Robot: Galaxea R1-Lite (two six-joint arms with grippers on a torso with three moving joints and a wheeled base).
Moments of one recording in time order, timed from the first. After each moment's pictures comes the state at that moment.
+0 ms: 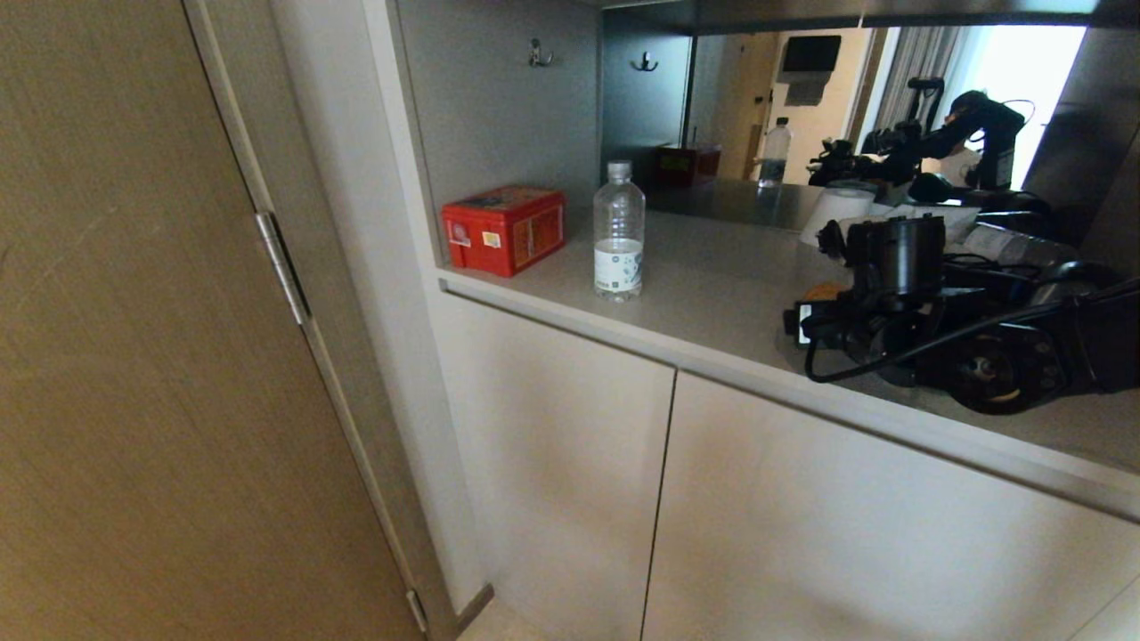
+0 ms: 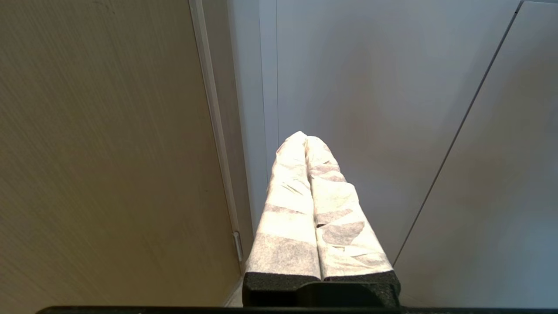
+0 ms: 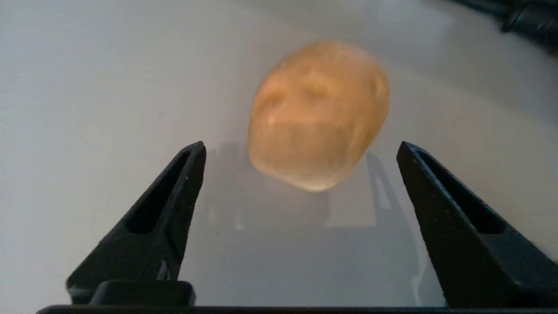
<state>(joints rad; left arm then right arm) 0.00 0.00 0.00 -0.03 0.00 0.00 0.29 1.91 -1.22 -0.40 -0.55 0.04</state>
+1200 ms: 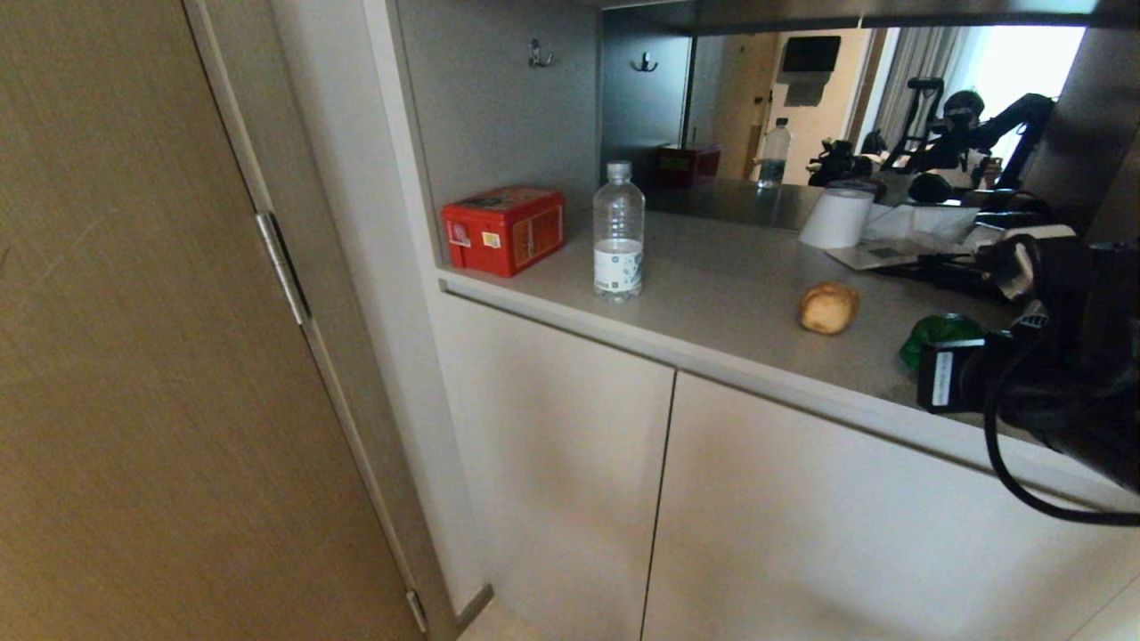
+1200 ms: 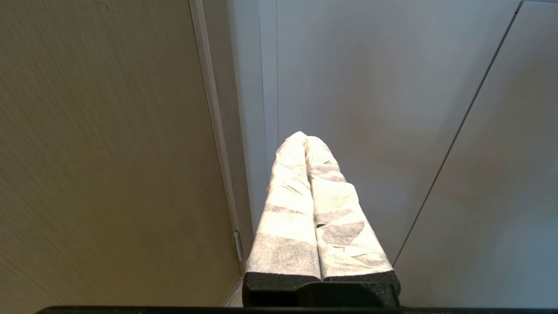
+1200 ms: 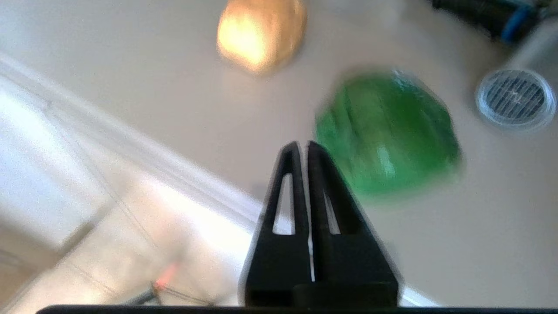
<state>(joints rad) 0.00 0.00 0.00 -0.03 0.00 0.00 0.32 1.40 -0.74 -0.39 -0.46 0.01</state>
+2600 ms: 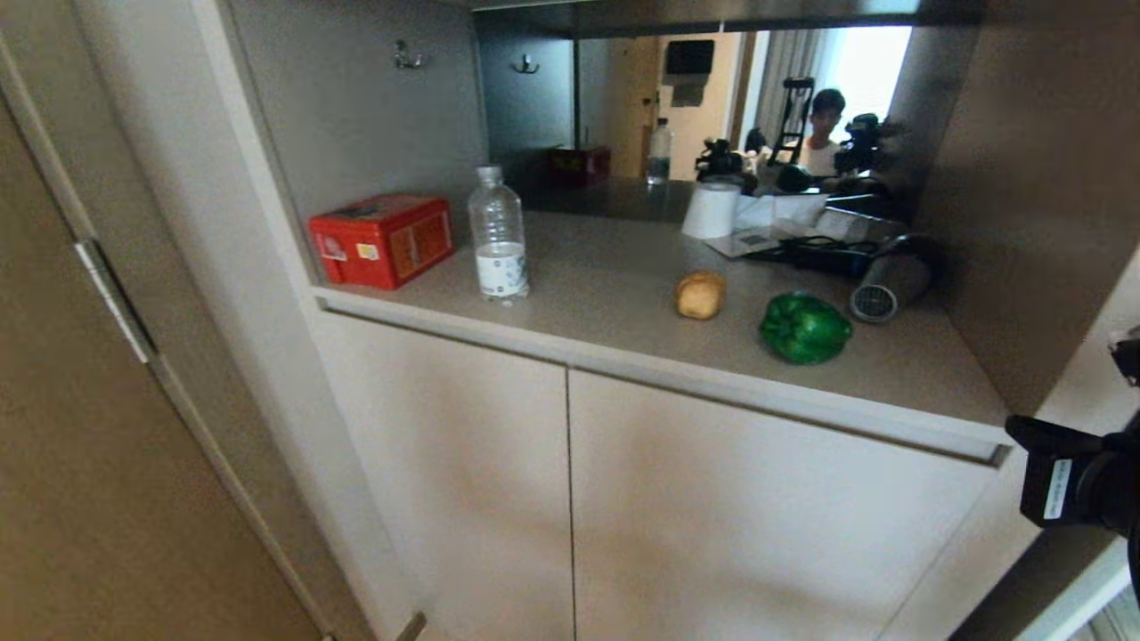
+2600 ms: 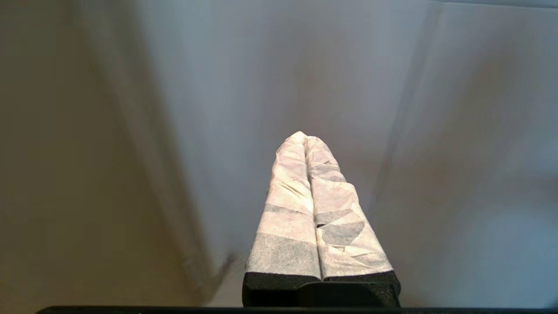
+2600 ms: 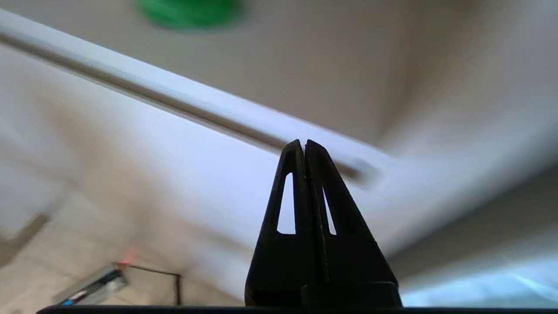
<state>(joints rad) 0.00 0.00 0.00 -0.03 0.00 0.00 0.32 1.13 -0.48 -0.39 -0.42 0.00</state>
